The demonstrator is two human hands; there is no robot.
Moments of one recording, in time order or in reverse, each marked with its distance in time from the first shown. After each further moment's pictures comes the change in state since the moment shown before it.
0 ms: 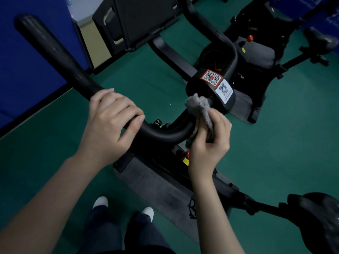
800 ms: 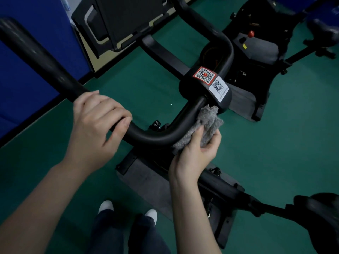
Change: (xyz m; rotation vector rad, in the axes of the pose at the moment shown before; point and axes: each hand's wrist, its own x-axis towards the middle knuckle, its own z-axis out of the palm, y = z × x) left_hand 0.000 -0.002 0.007 0.038 0.022 0.000; right_hand -0.013 -0.010 0.016 0.509 0.306 0.829
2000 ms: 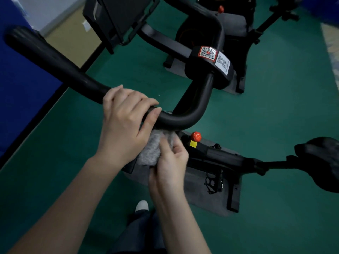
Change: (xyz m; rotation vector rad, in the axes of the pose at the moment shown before) left_hand 0.000 -0.013 -0.016 -0.124 -0.121 0.105; right_hand -0.121 0.025 0.029 0.257 -0.135 0.400
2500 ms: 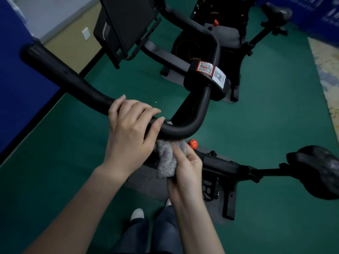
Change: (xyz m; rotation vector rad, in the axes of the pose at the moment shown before) left_hand 0.002 0.007 -0.003 -0.061 -0.021 -0.055; right_hand 0.006 -0.027 -0.018 -0.062 -0.013 0.041
